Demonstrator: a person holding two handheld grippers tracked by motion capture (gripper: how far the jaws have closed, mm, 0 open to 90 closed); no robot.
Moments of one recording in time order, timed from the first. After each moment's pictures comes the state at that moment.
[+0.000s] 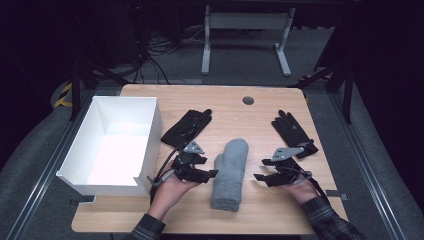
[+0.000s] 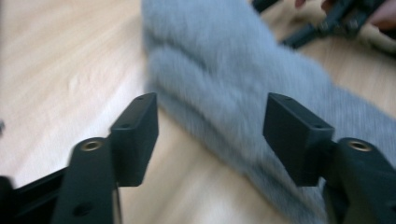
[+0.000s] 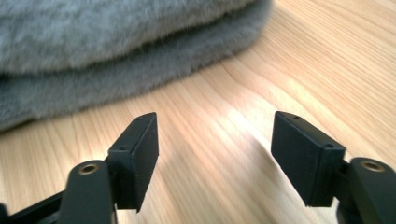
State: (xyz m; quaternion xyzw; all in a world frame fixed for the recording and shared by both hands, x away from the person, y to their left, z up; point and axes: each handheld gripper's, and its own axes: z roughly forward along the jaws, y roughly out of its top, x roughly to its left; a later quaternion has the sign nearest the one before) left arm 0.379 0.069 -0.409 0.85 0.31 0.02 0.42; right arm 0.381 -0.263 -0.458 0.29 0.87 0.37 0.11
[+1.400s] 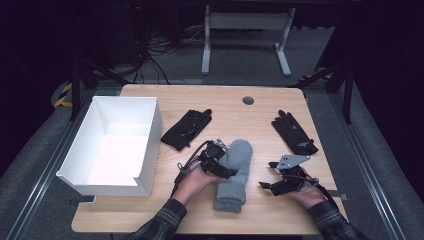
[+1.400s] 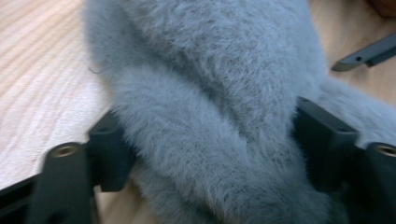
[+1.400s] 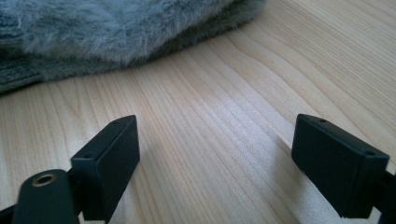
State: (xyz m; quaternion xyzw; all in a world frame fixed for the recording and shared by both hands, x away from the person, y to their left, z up) left arm 0.422 0.007 -0.457 0.89 0.29 -0.04 0.36; right arm 0.367 -0.279 -0.470 0.26 0.88 0.37 0.13
